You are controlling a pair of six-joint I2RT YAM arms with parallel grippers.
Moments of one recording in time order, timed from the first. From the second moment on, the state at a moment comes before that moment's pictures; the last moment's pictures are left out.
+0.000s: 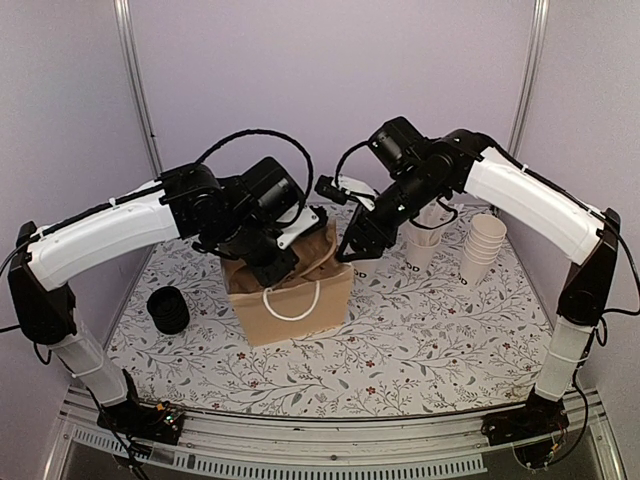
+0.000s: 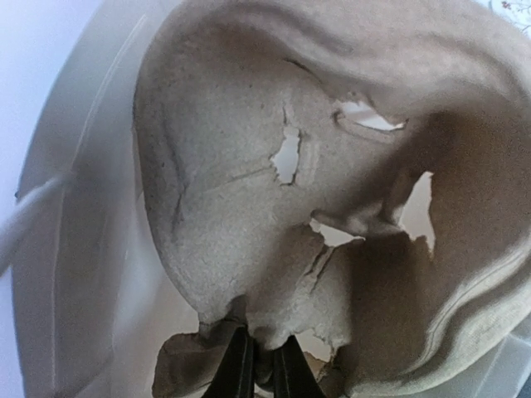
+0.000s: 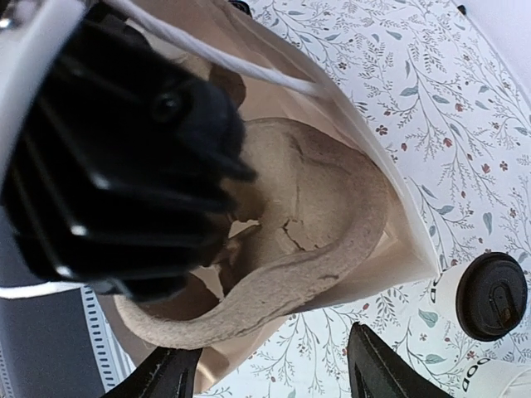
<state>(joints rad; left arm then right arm) -1.03 1.63 1.65 -1.08 -0.26 0.01 0.83 1.84 1.97 -1.11 -0.42 -0.32</state>
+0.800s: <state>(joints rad) -1.03 1.70 1.63 -1.13 -0.28 -0.02 0.76 1.82 1.96 -1.07 -0.31 -0.30</state>
